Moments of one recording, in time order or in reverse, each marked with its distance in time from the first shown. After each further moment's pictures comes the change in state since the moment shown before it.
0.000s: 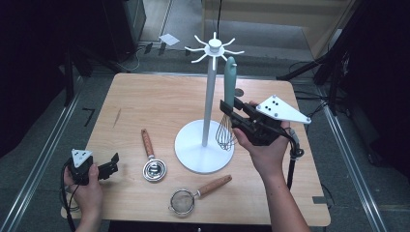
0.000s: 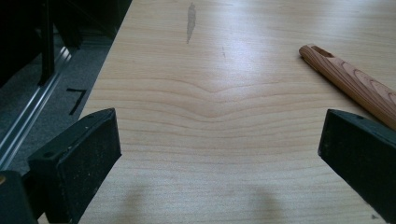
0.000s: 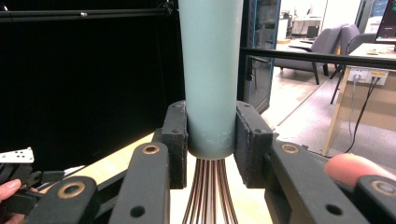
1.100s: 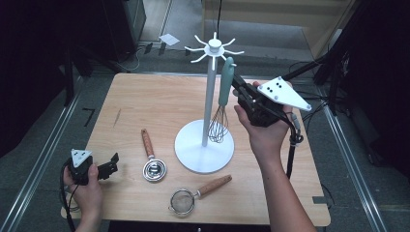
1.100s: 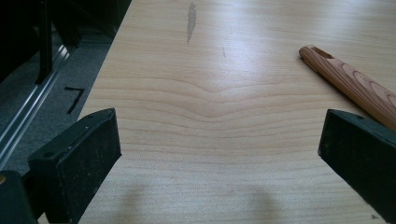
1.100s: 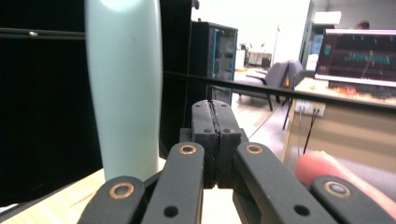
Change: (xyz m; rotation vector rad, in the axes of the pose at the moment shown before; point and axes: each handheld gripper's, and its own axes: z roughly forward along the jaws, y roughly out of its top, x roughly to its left) left arm 0.001 0.000 0.000 0.001 -0.007 -0.011; right arm -0.012 0.029 0.018 -0.117 -0.164 -0.078
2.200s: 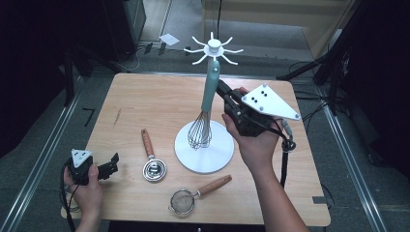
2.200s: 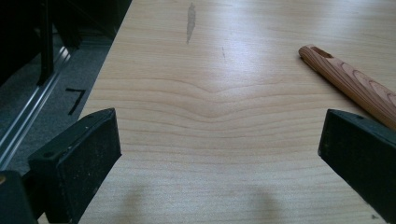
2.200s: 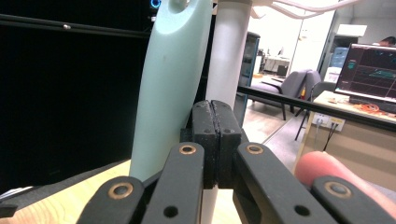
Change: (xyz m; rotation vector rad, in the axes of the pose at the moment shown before) left arm -0.002 0.000 0.000 -0.004 0.007 0.012; right arm 0.036 0.007 -0.009 0.002 0.067 -0.062
